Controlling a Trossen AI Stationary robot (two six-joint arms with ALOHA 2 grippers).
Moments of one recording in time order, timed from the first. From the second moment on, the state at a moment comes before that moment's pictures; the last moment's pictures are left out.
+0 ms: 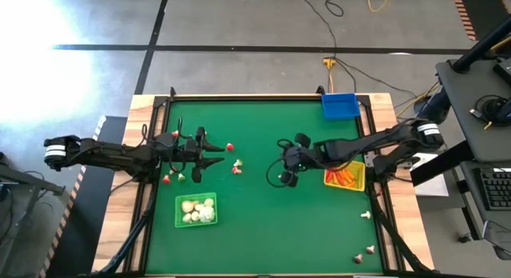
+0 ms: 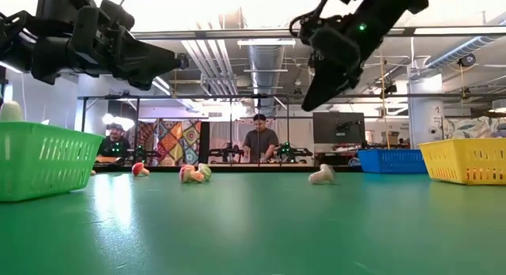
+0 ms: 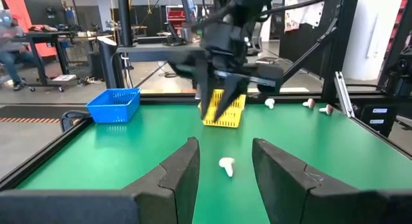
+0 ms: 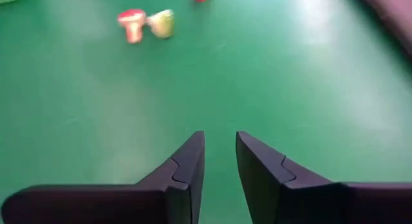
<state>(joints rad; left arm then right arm) 0.17 0.92 0.15 0.76 0.17 0.01 0.07 1.52 0.98 -0.37 0.33 0.29</state>
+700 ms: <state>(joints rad) 0.17 0.93 0.15 0.74 0.16 0.02 0.08 1.72 0.94 -0.36 0.09 0.36</state>
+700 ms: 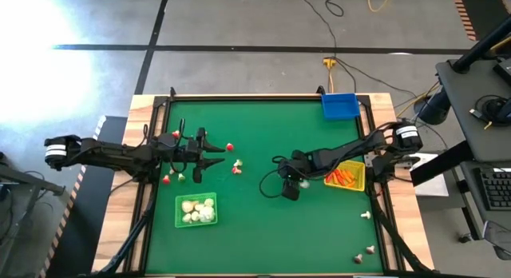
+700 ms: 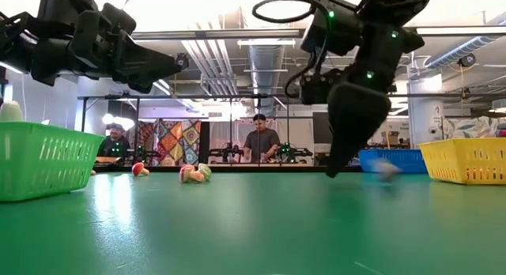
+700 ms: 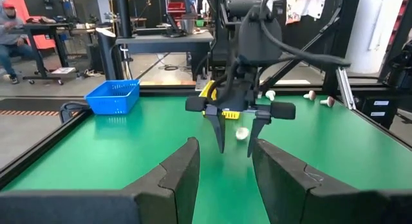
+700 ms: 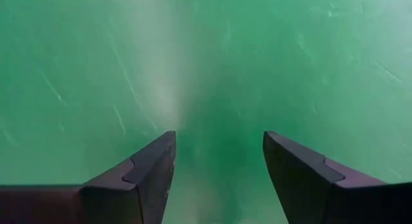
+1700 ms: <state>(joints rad) 0.17 0.95 0.17 0.78 0.16 0.07 0.47 1.60 1.16 -0.94 0.01 1.38</state>
